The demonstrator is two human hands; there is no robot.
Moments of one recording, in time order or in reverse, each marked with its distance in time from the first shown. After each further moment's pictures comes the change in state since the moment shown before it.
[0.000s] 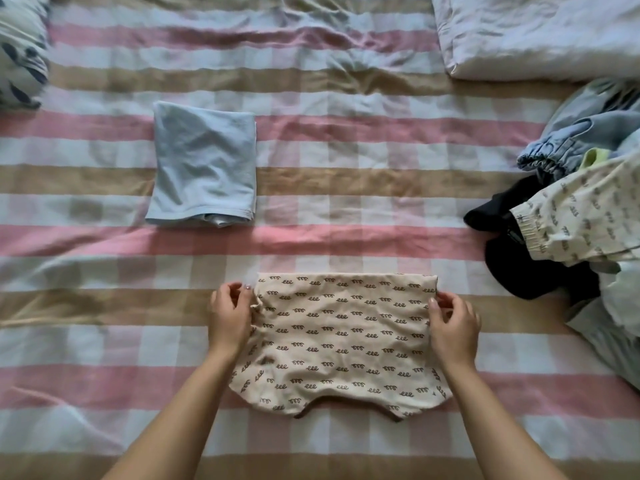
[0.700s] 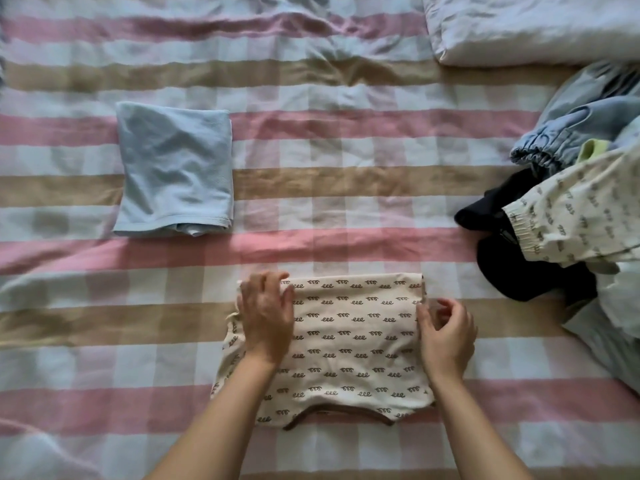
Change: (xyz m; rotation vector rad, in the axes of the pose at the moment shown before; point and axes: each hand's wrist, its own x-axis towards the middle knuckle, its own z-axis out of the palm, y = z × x) left_hand -0.018 0.034 0.076 0.434 0.163 0.578; right_hand 0.003 0.006 0.006 0.017 0.125 0.115
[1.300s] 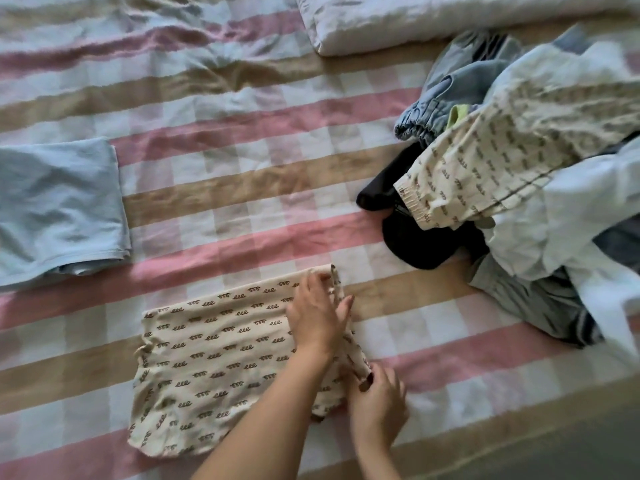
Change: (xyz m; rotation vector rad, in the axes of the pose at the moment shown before) left_hand -0.046 0.144 0.104 0.025 -0.477 -0.038; right_hand -0.076 0.052 -0.028 -0.217 -0.157 0.318
